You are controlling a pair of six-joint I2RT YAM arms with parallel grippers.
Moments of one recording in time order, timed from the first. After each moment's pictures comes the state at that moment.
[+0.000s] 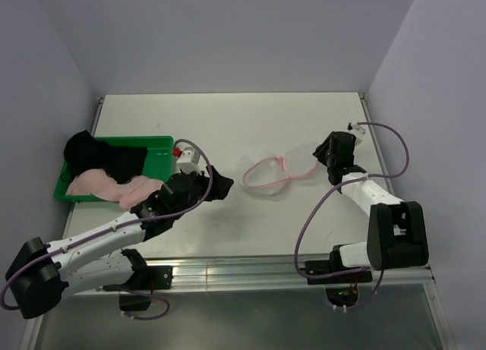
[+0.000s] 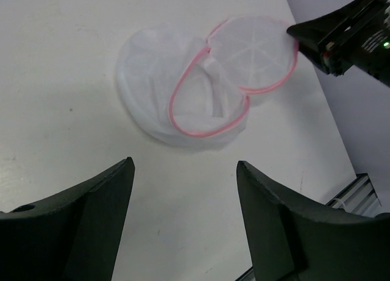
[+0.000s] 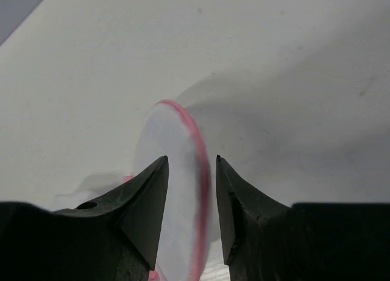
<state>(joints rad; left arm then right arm) -0.88 1.01 0.53 0.16 -0.26 -0.71 0.07 1.34 0.66 0.15 0.19 0.62</state>
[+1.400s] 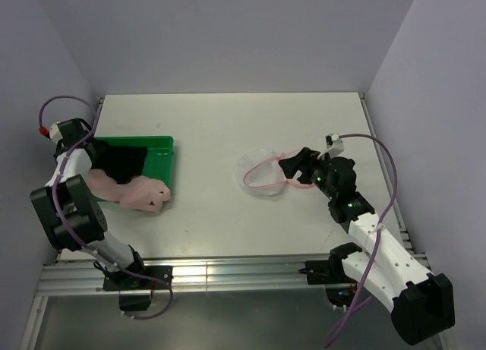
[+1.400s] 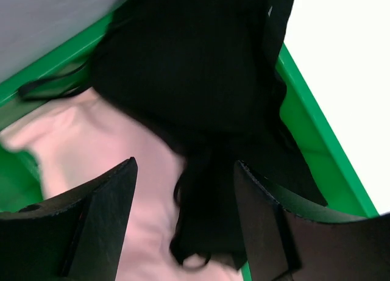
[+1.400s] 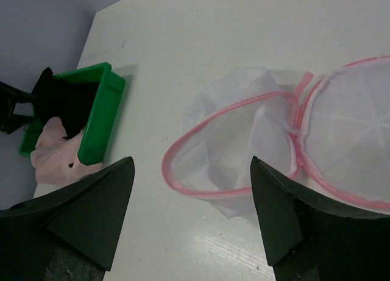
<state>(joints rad) 0.41 1.58 1.07 -0.27 -0.26 -0.53 0.30 0.81 0.48 0.08 -0.14 0.62</state>
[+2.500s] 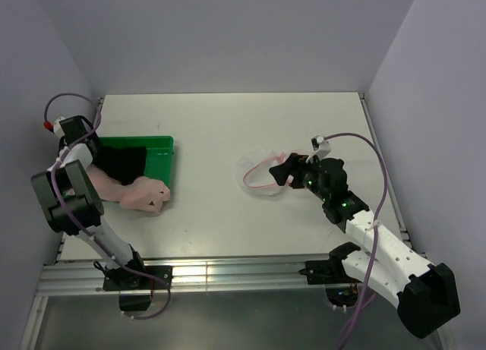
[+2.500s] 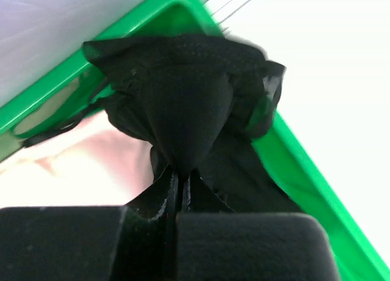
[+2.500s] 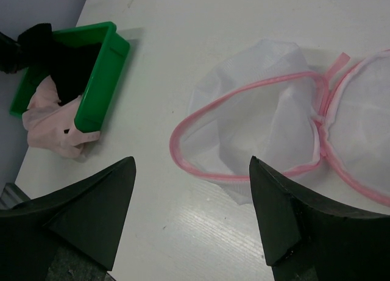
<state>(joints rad) 0.42 1.80 1.17 -0.13 -0.23 -0.47 0.42 0.85 0.48 0.07 -0.14 0.56</state>
